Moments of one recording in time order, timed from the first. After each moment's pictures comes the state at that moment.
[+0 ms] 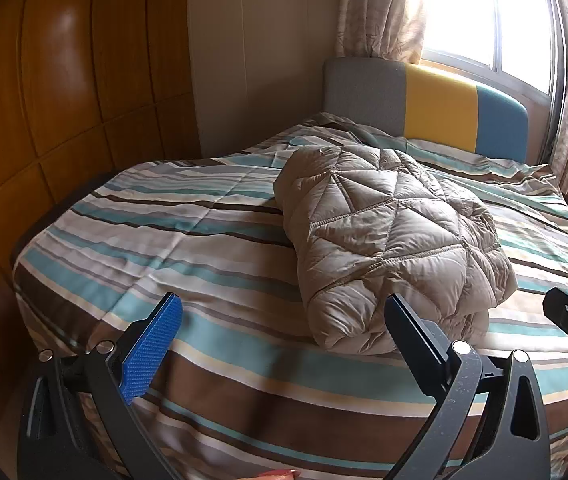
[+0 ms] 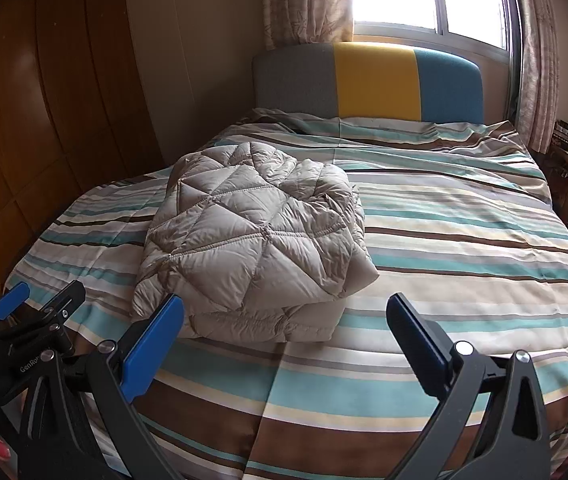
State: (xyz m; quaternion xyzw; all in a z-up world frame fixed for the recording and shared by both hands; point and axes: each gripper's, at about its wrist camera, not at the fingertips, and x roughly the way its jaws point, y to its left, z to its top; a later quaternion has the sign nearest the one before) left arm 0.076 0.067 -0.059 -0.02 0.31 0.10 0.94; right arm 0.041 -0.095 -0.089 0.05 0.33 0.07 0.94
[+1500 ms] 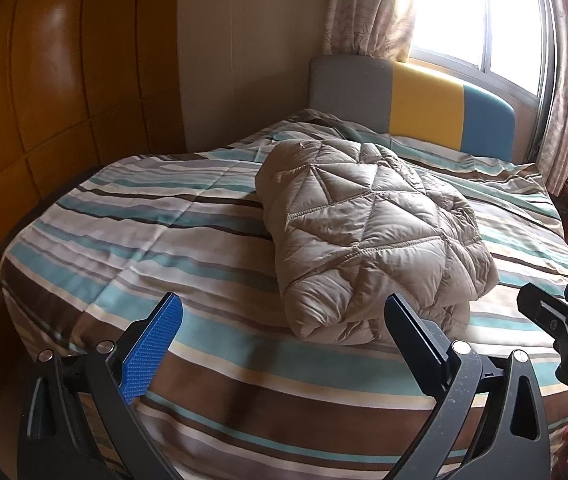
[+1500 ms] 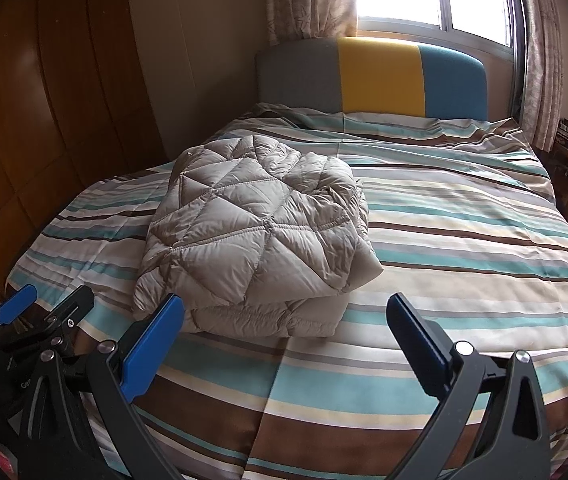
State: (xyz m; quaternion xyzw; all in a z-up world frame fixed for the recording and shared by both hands) left arm 0.073 0.059 -0.063 -0.03 0.32 0.07 0.94; right arm 0.042 -0.094 -0.092 0.05 0.34 0.08 0.94
